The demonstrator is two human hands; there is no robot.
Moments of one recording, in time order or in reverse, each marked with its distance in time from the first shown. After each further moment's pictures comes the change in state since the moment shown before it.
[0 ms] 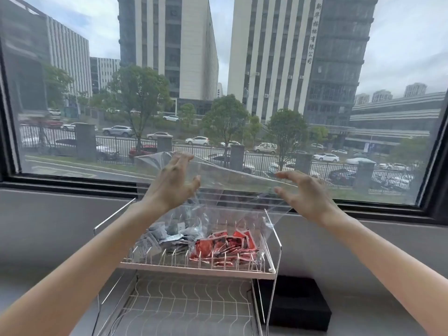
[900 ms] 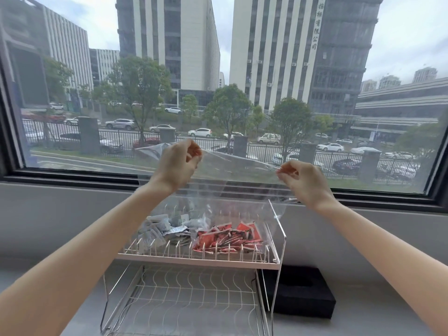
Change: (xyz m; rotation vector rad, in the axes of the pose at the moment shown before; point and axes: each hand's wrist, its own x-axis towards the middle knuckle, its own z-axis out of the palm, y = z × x) left_hand 0.017 0.006 0.001 -0.147 0.141 -0.001; right_hand 0.016 0.013 0.021 0.071 0.104 0.027
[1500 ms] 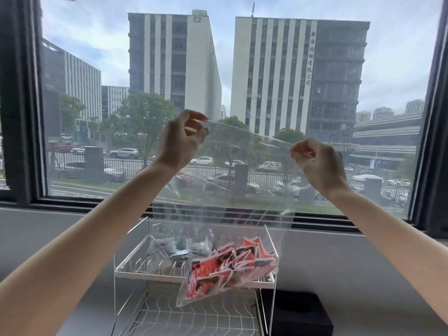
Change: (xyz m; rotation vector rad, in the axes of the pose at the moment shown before) left_hand 0.006 0.090 -0.087 -0.285 0.236 0.141; right_hand 0.000 -0.061 -0.094 0.053 0.345 -0.161
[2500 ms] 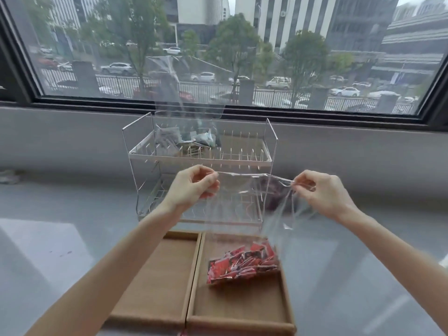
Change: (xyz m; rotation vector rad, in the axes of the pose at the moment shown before) left_hand -0.260 -0.058 0.023 -0.368 -0.374 -0.802; right_hand -0.241 0.061 0.003 -0.070 -0.588 0.349
